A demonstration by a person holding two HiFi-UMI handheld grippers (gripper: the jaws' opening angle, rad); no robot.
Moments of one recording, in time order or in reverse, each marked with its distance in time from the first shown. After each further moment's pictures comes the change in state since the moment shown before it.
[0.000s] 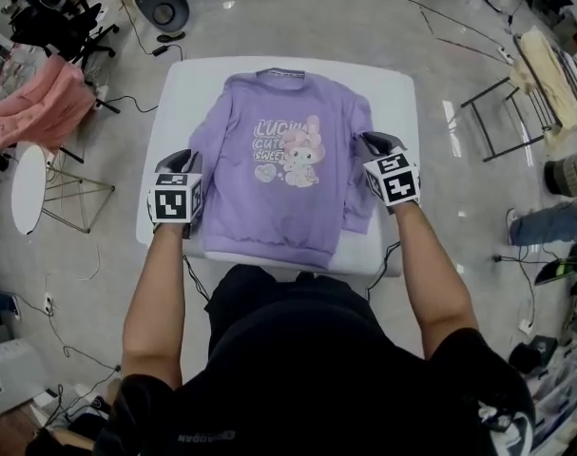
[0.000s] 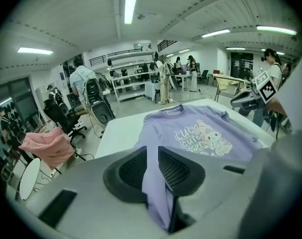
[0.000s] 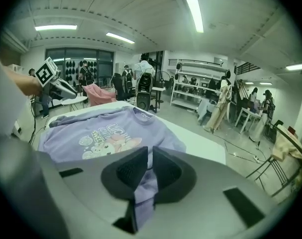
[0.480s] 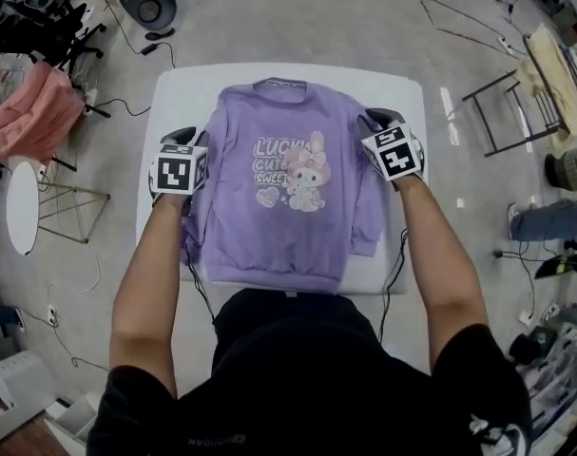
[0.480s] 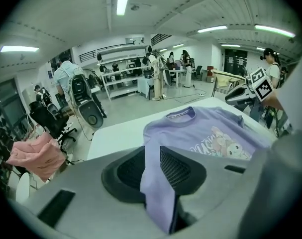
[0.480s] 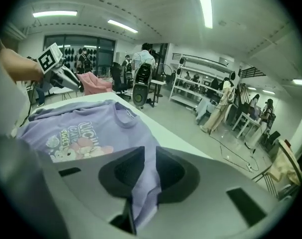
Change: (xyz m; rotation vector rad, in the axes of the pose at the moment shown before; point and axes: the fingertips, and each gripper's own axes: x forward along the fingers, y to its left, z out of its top) left arm 0.099 0.021 0.061 0.049 0.061 -0.084; right arm 0.083 -0.055 0.037 -0.086 0.086 -0.031
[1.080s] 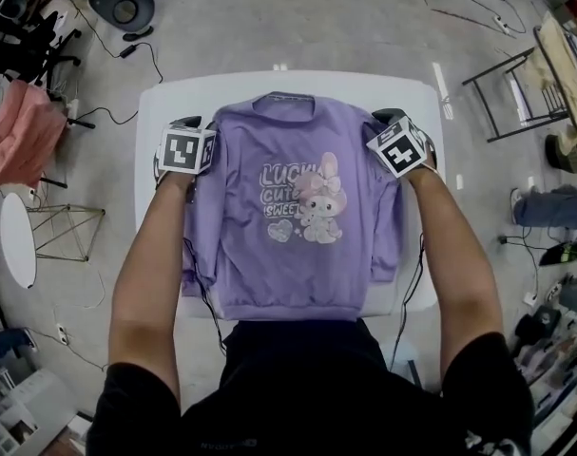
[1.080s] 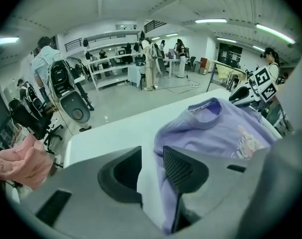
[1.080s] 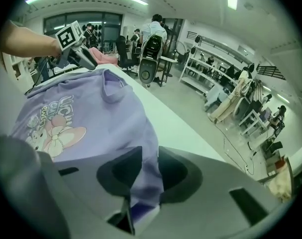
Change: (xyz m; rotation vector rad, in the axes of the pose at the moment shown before) left arm 0.125 0.028 0.019 0.050 0.115 -0.122; right arm 0.079 -0.011 -0.037 -0.125 0.262 0.064
